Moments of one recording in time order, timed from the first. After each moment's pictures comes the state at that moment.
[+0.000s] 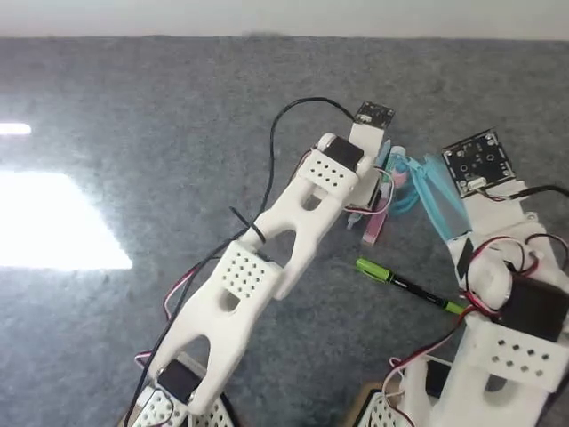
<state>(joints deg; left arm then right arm) 30.7 70.6 -69.0 92.4 17.9 13.7 -54.0 26.6 87.6 37.6</state>
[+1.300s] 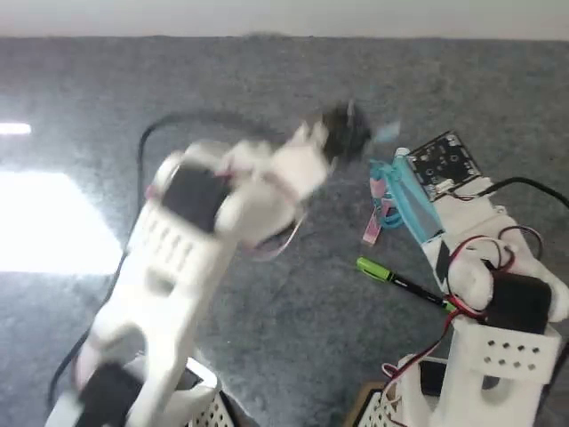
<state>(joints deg) 27.1 -22.6 -0.5 98.8 -27.4 4.4 -54.0 26.7 88.4 36.8</state>
